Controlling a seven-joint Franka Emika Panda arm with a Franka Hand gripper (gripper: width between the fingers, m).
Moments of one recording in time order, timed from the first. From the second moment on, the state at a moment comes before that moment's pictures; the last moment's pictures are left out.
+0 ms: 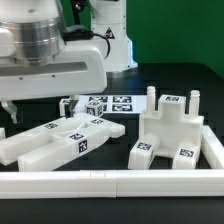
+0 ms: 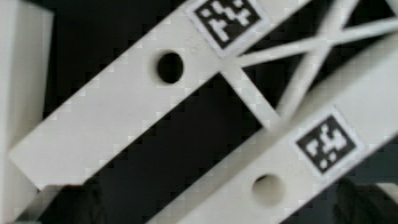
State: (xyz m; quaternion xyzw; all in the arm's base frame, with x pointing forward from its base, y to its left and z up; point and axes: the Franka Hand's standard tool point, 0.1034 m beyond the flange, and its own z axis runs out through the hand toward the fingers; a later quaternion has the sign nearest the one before) arm 0.567 -0.133 0.069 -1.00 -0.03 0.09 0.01
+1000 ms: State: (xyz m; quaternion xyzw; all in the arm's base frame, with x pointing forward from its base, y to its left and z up) arm 0.582 -0.102 0.039 -0.90 0.43 0.03 -0.02
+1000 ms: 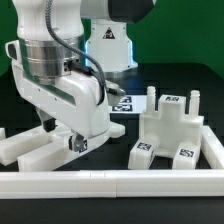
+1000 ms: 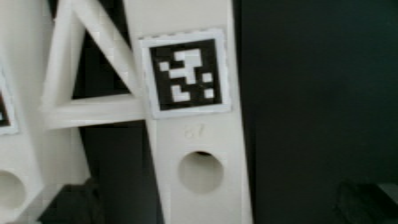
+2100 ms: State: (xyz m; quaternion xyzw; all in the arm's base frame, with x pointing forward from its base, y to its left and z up) arm 0.584 -0.083 0.003 -0.92 0.38 -0.01 -0.02
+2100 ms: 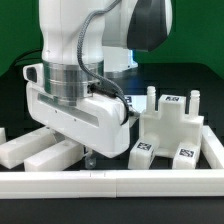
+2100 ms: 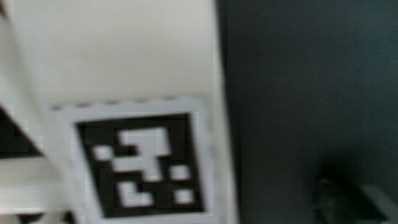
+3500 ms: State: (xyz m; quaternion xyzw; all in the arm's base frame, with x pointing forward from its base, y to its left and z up) arm 0.590 -0.060 0.132 -0.96 0.26 -0.05 0.03
